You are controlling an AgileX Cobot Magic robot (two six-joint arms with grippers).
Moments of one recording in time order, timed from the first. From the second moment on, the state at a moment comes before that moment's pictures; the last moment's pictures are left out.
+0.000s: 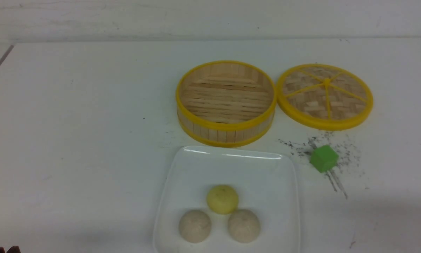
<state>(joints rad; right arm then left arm) 0.60 0.03 -0.02 -0.80 0.04 1.25 -0.02 -0.01 0.03 0.04 0.37 -0.04</state>
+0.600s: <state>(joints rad) 0.60 0.04 -0.02 -0.04 0.39 0.04 -0.02 -0.01 0.03 0.04 0.37 -0.04</state>
